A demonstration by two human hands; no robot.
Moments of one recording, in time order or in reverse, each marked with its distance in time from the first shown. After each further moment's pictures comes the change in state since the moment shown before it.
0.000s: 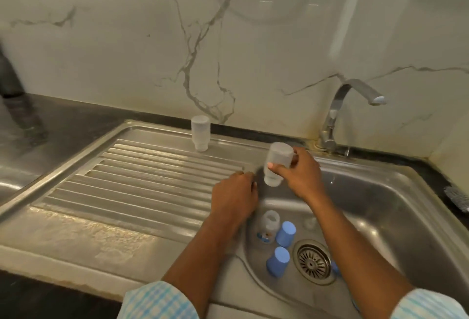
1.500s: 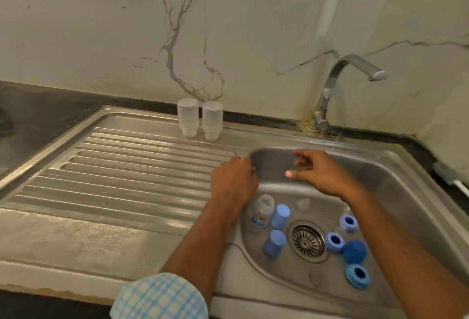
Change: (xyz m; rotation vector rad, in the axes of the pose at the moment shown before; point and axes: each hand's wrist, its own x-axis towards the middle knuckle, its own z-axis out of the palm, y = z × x) left_hand 0.017 -0.001 0.015 0.044 -0.038 0.025; right_hand -0.008 0.027 -0.042 -0.262 -0.322 0.079
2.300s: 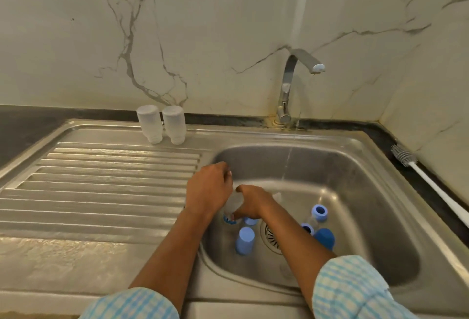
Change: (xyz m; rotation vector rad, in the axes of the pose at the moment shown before) left_hand -0.010 0.034 0.018 -0.049 0.010 -0.025; right_hand 0.034 0.054 0.104 -0.340 -0.293 0.058
